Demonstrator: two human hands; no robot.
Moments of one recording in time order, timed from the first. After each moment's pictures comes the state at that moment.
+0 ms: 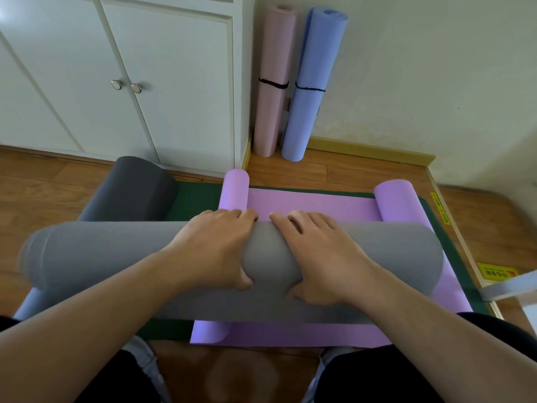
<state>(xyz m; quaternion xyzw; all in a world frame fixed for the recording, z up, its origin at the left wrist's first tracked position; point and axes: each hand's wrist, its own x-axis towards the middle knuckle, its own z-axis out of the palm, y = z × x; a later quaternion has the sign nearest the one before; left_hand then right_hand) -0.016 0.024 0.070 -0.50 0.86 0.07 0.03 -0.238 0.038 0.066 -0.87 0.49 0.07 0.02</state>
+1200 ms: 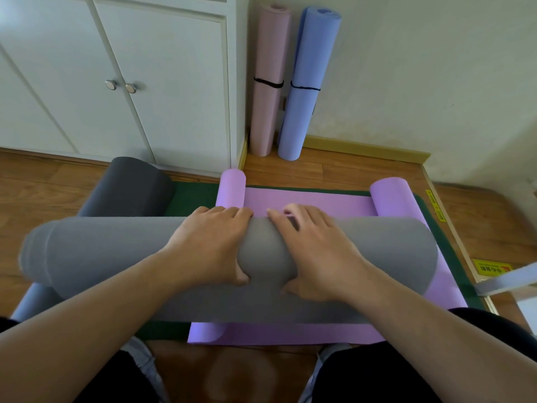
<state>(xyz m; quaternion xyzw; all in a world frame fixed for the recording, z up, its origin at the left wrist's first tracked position) -0.018 0.023 0.064 -0.50 0.86 0.03 0.01 -0.238 0.040 0.063 -0.86 0.51 0.05 0.00</state>
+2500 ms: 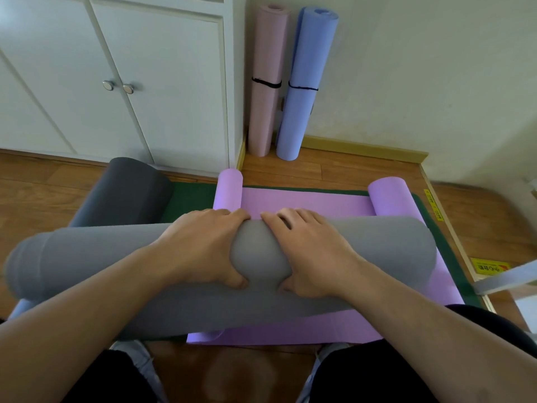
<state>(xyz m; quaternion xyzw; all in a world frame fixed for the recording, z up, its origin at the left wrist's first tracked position) -0.013 0.022 0.076 -0.51 0.85 0.11 0.04 -0.236 0.032 0.060 -0.88 0.48 0.06 0.00</state>
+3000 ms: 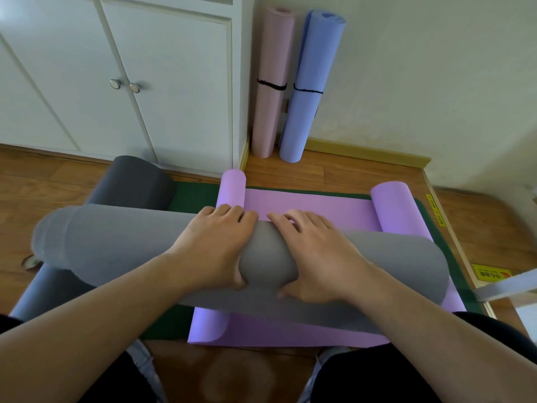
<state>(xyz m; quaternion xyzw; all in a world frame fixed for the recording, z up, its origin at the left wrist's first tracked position) -0.017 0.025 0.061 -0.49 0.87 0.00 0.03 -0.240 0.036 0.059 -0.87 0.49 0.04 0.05</state>
